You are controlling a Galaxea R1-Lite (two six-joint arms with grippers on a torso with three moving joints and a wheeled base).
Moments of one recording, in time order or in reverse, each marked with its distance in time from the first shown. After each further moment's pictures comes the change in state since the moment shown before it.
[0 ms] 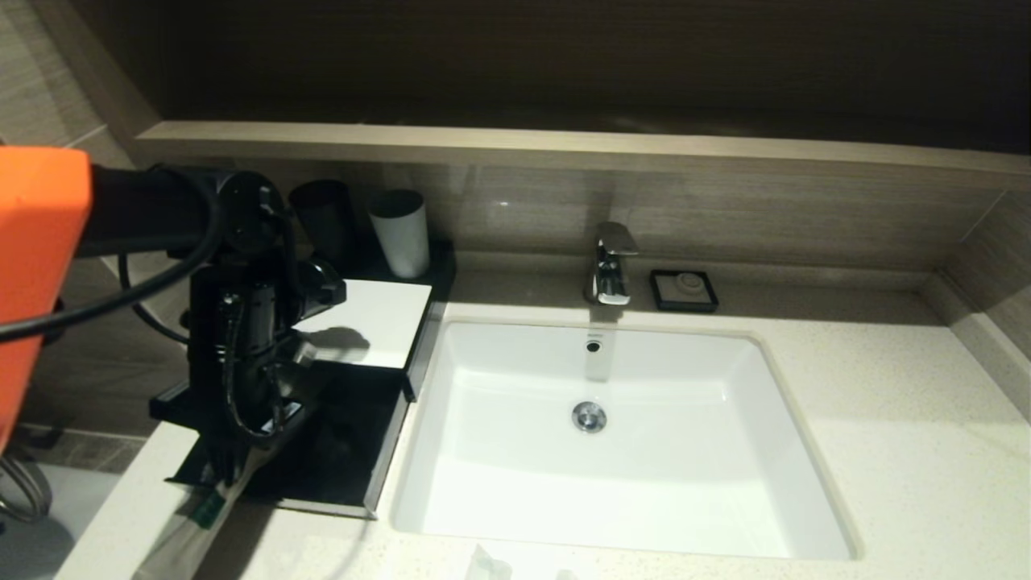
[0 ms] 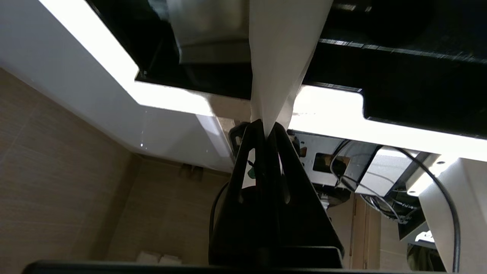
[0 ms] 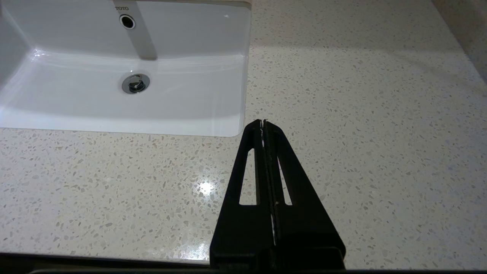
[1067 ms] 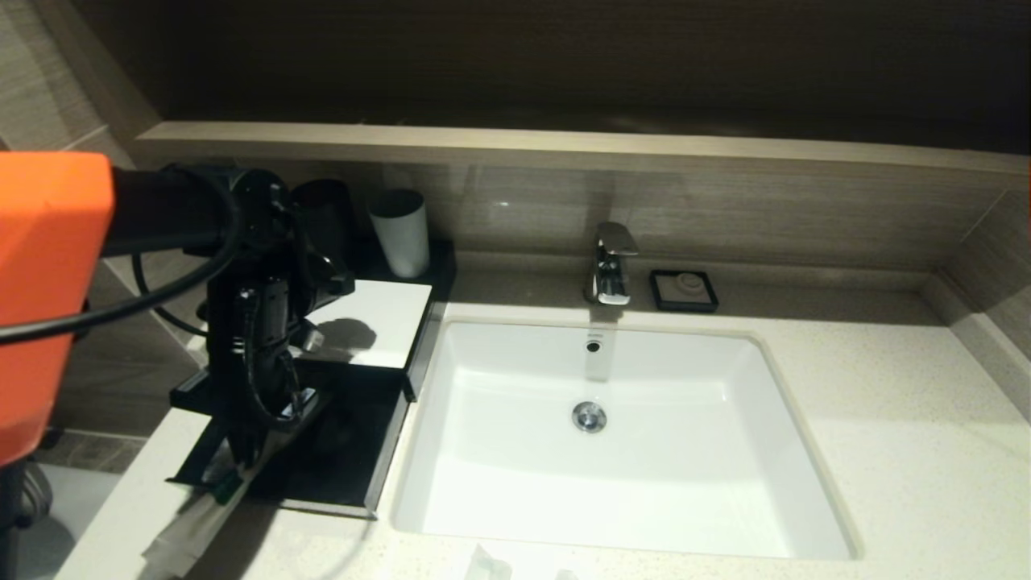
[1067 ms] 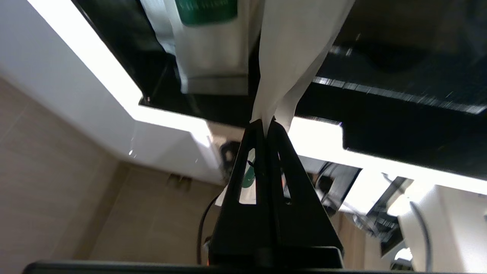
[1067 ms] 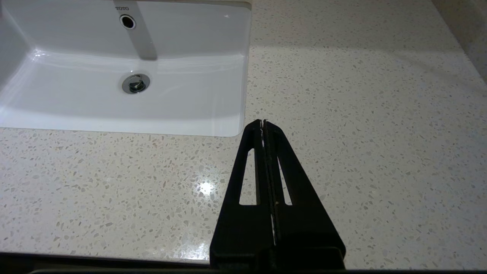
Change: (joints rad) left arm 0.000 0.044 -0.073 -0.026 -0.001 -0.052; right arm 0.000 0.000 0.000 0.000 0.000 0.000
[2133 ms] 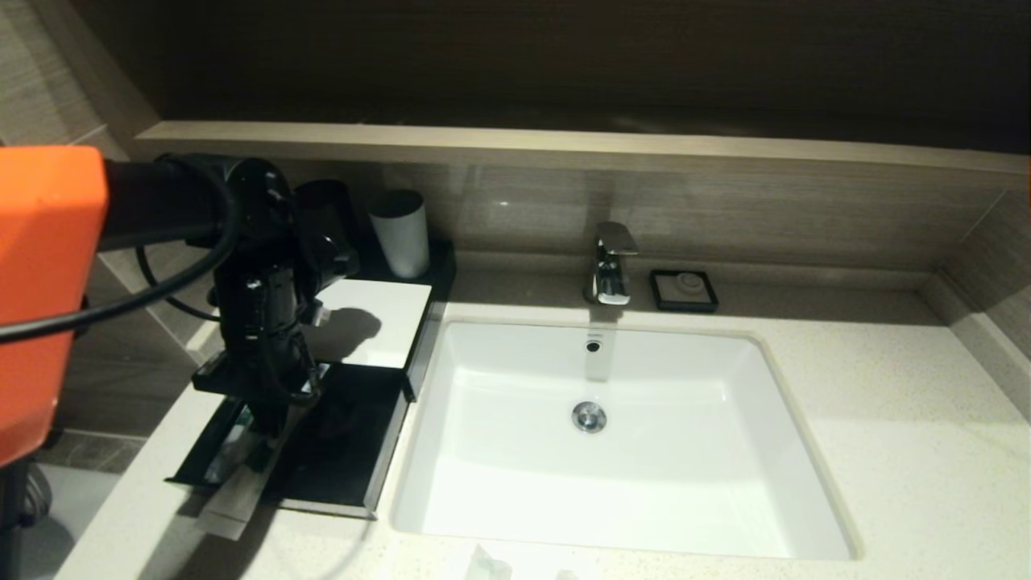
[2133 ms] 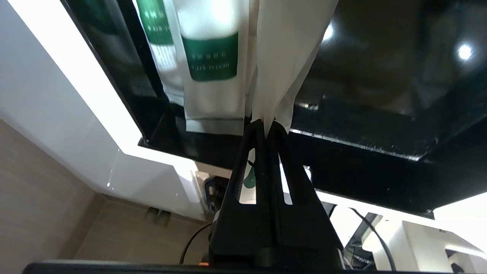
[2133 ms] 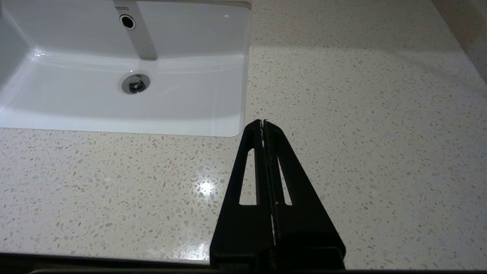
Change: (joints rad) left arm 0.001 0.002 -0.052 -0.090 0.002 -0.034; right arm 0.000 0.000 0.000 0.000 0.000 0.000
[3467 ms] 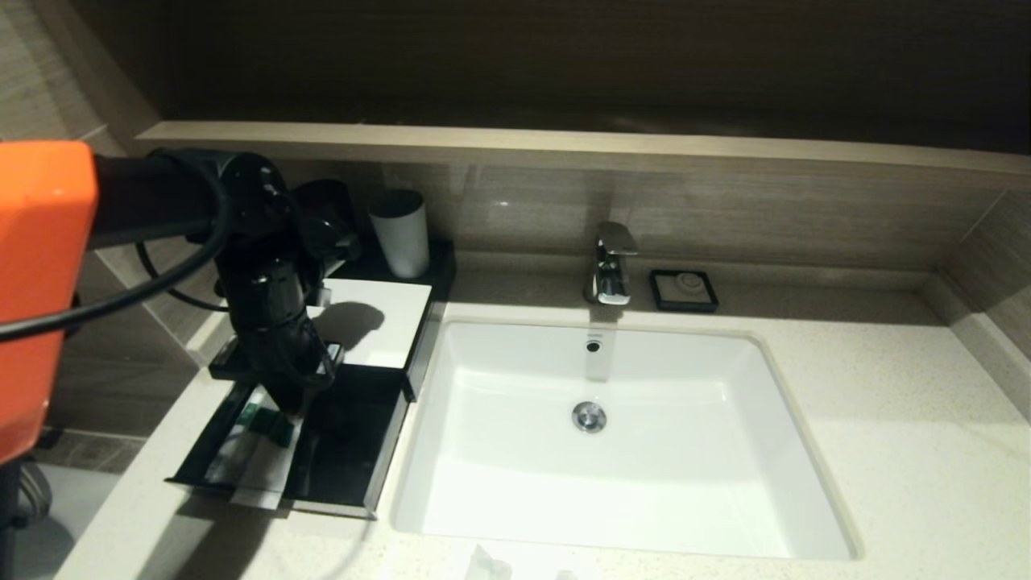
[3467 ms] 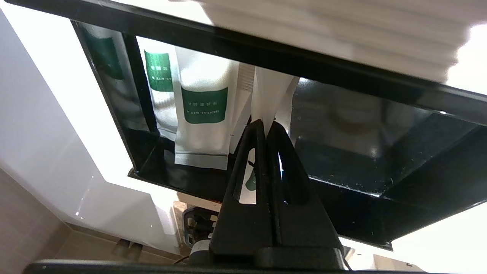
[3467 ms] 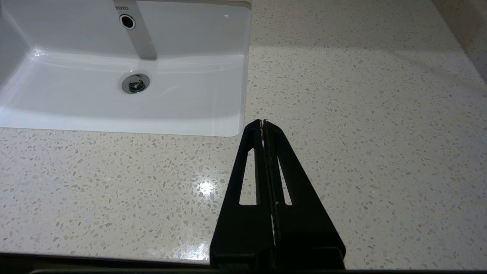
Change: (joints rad) left arm -0.001 -0.013 0.000 -0.114 0.003 -0.054; right arm 0.000 0.000 0.000 0.000 0.000 0.000
